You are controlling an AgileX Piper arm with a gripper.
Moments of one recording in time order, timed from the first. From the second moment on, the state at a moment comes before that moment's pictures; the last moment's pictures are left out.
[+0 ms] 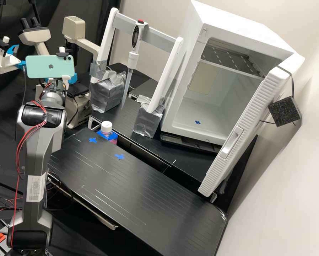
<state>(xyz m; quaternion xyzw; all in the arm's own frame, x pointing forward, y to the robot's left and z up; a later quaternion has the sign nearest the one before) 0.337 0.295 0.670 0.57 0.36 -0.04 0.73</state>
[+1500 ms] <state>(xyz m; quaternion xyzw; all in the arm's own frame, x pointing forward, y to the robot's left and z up) 0.399 0.304 0.625 0.56 0.30 -0.06 0.77</state>
